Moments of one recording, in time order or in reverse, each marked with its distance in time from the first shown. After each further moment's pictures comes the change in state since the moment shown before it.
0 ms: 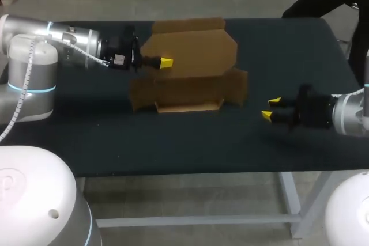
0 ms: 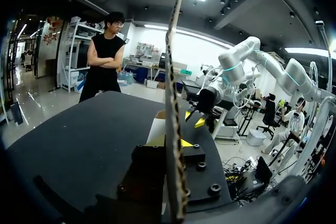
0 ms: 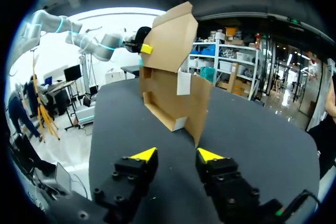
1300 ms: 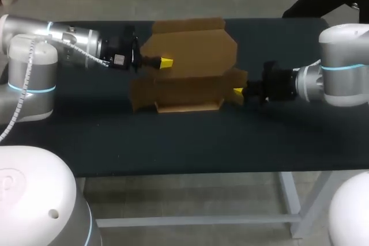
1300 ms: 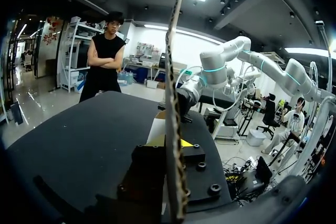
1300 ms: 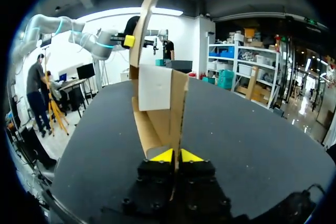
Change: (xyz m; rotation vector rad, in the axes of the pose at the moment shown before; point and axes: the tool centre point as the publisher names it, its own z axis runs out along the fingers) left arm 0.000 0.000 0.000 0.000 0.000 0.000; right arm -0.039 0.030 0.114 -0.020 0.163 -0.052
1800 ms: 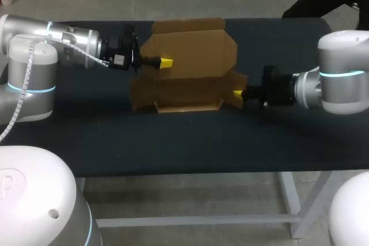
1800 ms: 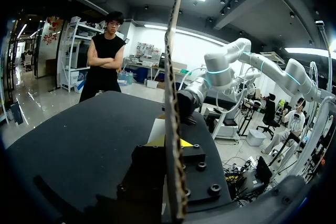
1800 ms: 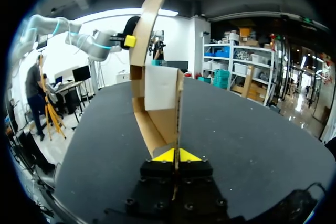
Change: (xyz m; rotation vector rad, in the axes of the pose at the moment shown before) left arm 0.000 0.000 -0.001 0.000 0.000 0.000; right arm 0.013 -0.002 -0.002 -0.006 -0.037 0.029
